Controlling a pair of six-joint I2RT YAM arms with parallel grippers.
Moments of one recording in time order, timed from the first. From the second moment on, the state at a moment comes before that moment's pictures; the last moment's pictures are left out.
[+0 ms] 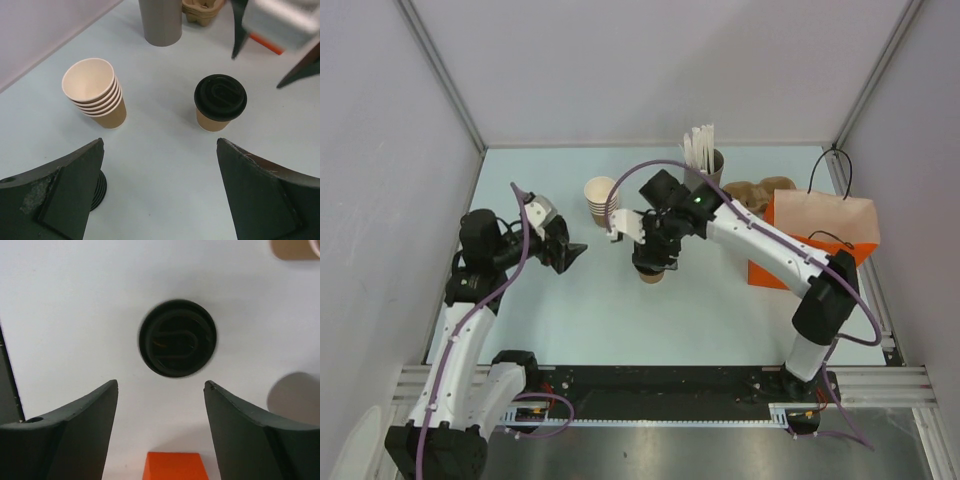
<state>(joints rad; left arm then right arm) -0.04 0.80 0.79 -0.31 0.77 0.32 0.85 1.76 1.70 -1.02 -0.26 -0.75</state>
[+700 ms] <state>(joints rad) -0.34 1.32 1.11 -0.43 0.68 0.38 0.55 1.35 1.50 -0.88 -0.43 -0.59</state>
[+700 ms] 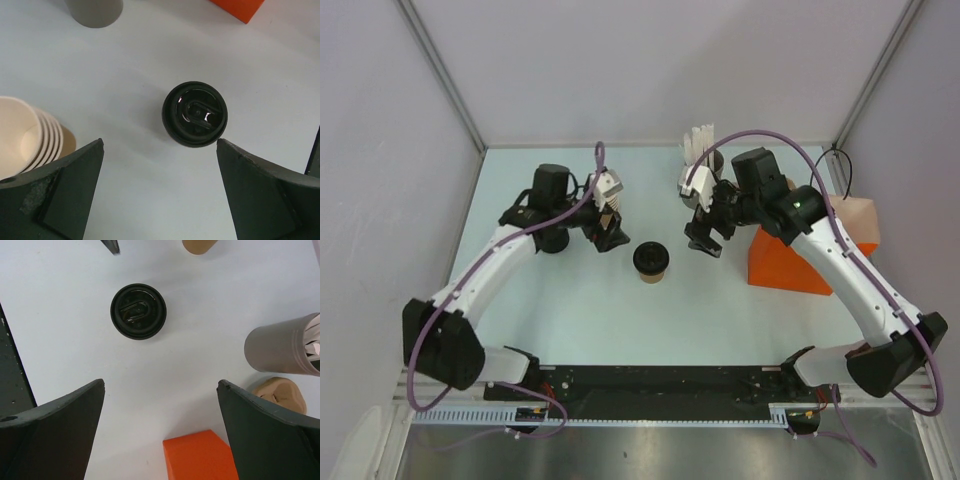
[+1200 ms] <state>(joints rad) -0.43 1.67 1.27 -0.43 0.66 0.31 0.55 1.31 1.39 -0.83 -0.49 -0.59</state>
